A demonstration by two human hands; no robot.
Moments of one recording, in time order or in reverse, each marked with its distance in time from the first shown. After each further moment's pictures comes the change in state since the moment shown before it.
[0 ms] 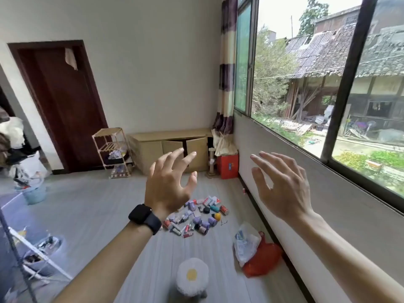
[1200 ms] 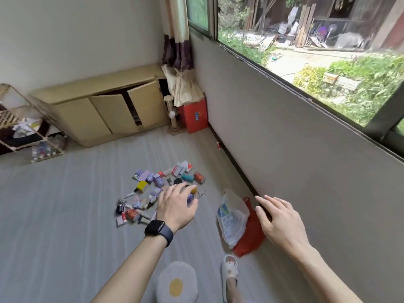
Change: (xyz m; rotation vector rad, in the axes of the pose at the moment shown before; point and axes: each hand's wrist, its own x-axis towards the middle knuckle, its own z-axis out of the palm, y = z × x) left_hand 0.179 -0.128 0.567 -0.044 -0.772 -0.075; right_hand 0.026 0.308 0.427 -0.168 -0.701 0.694
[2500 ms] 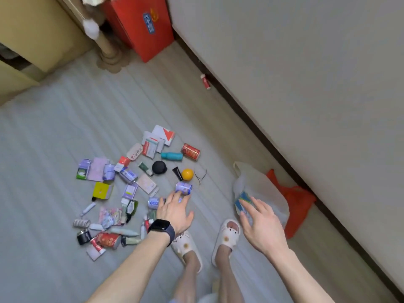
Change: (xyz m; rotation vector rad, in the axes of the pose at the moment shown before) left_hand 0.474 -0.251 0.412 0.170 -0.898 0.199; right_hand 0.427 -0.064 0.426 -0.030 -0.571 0.437
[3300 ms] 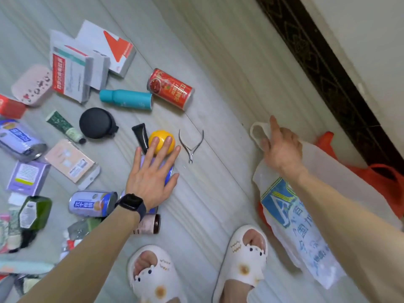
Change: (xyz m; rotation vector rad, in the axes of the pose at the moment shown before) left_hand 0.331 -0.102 0.336 0.143 0.479 0.240; right_hand 0.397 0.164 0.324 -0.163 0.256 0.161
